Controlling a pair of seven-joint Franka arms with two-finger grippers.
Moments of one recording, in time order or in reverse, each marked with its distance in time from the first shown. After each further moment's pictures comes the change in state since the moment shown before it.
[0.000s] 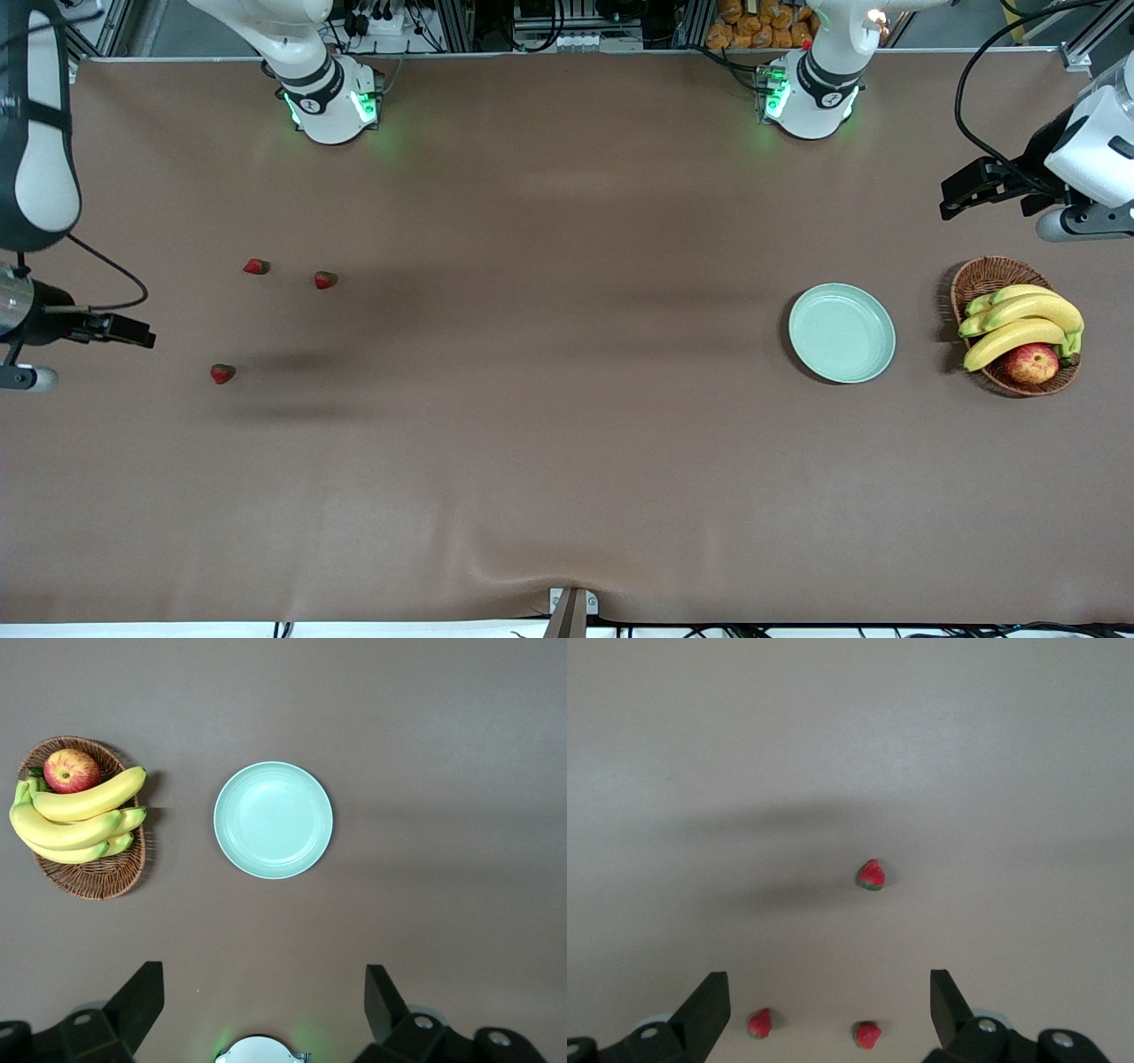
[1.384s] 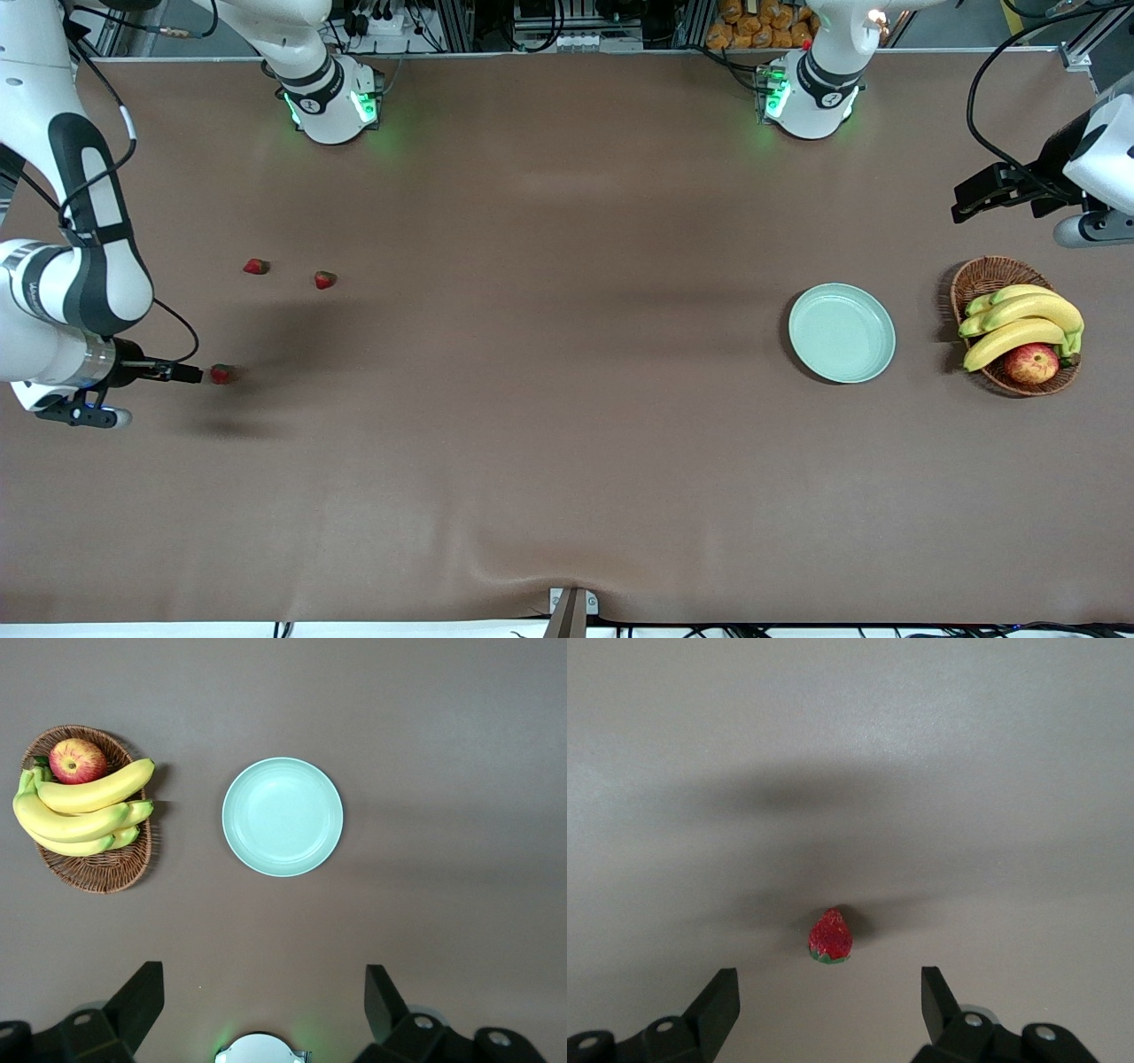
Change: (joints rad) left arm 0.033 0.001 0.002 -0.018 -0.006 0.004 0.007; right arm -0.065 0.239 0.001 -0.096 0.001 0.273 -0.006
